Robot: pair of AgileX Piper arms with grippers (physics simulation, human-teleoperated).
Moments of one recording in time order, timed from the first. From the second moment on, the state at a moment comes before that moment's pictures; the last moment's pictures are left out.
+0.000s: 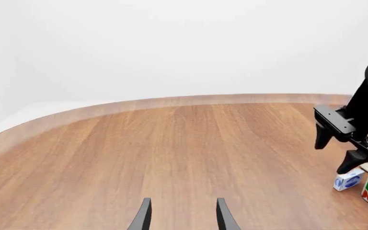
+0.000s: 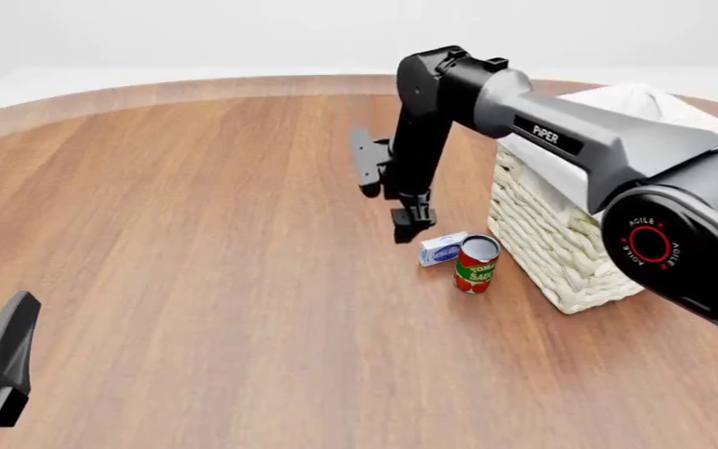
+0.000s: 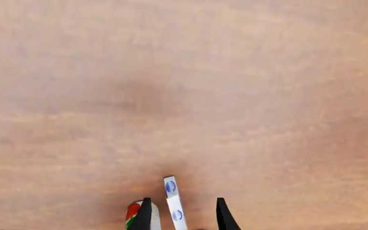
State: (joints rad) left arm -0.03 0.00 -0.01 0.00 0.01; right arm 0.52 2.20 -1.99 1.22 -1.22
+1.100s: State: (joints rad) left arm -0.03 0.01 -0.01 0.00 0.01; right arm 0.48 2.28 -1.95 1.22 -1.20
